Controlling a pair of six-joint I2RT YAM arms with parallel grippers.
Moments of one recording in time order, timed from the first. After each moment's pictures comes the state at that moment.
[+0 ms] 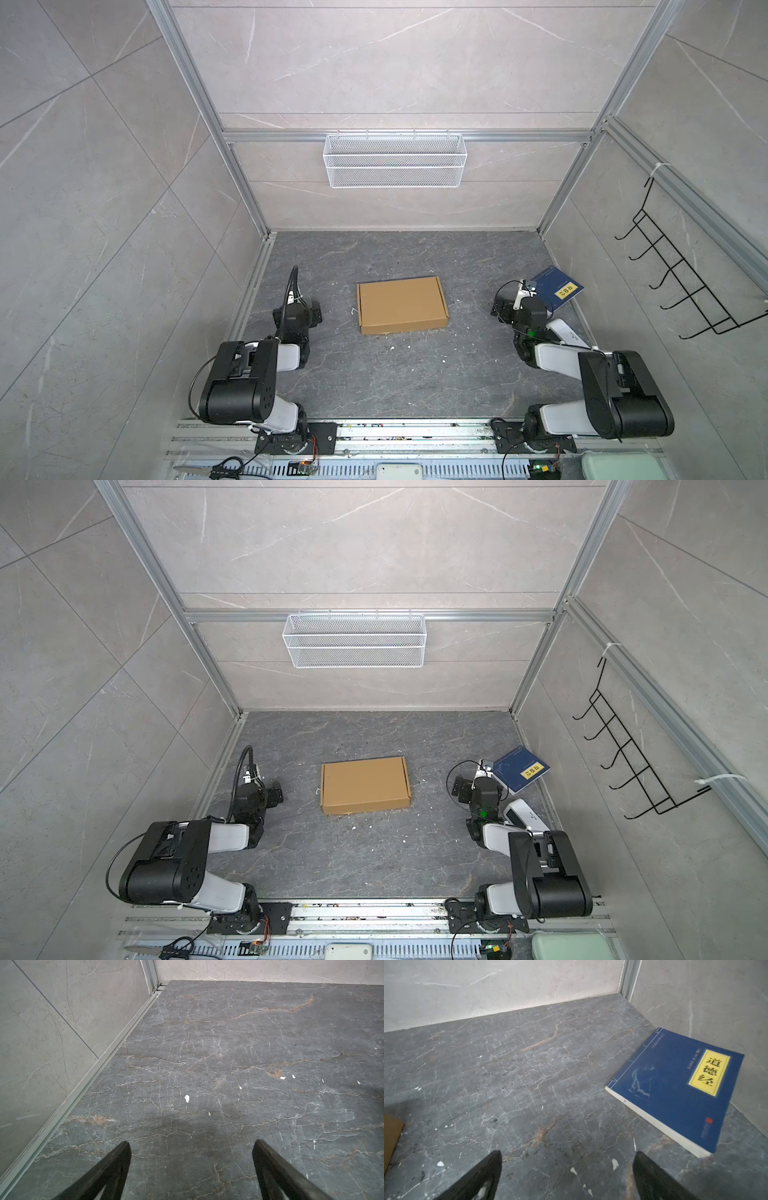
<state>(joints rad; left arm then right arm) 0.00 1.49 0.32 0.72 -0.25 -0.03 0.03 1.42 0.35 0.62 0.17 0.13</state>
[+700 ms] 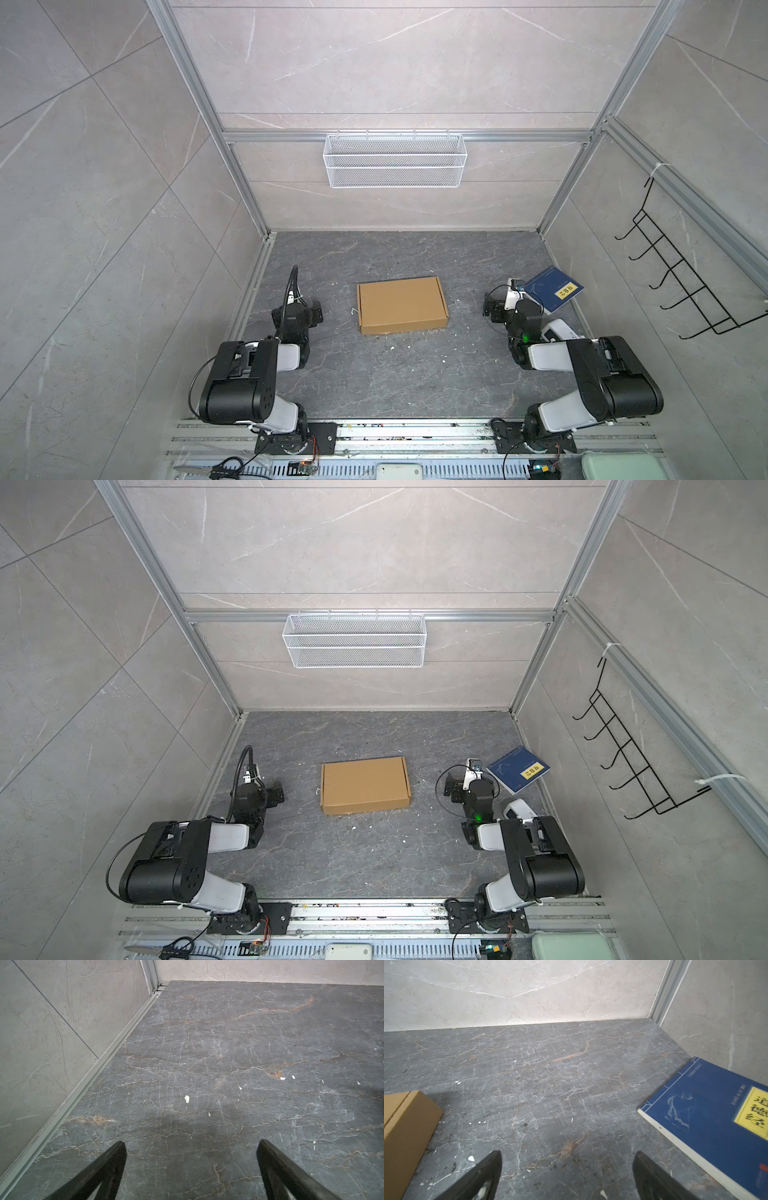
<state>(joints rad) 0.00 1.50 0.33 0.72 -0.25 -0.03 0.07 1.51 0.32 0.85 0.11 0.05</state>
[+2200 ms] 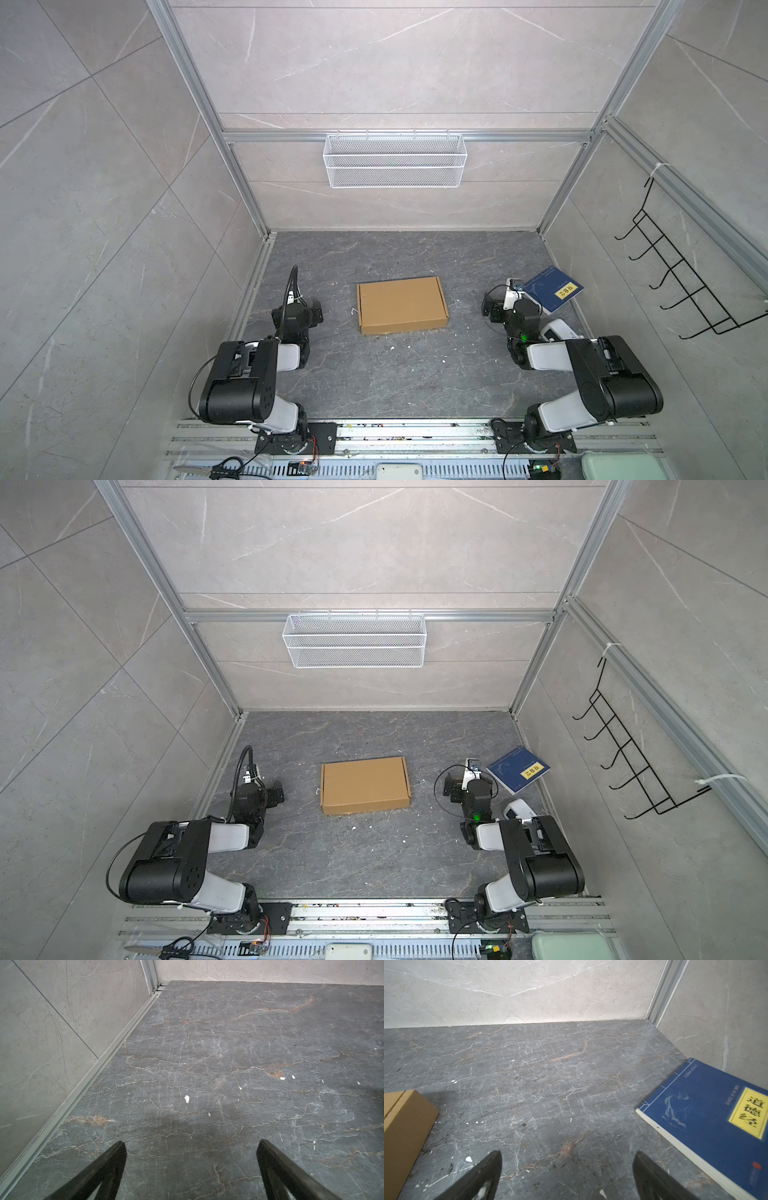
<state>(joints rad) 0.00 1.50 0.33 0.72 -0.25 -0.03 0.09 1.51 0.32 0.84 0.15 0.05</state>
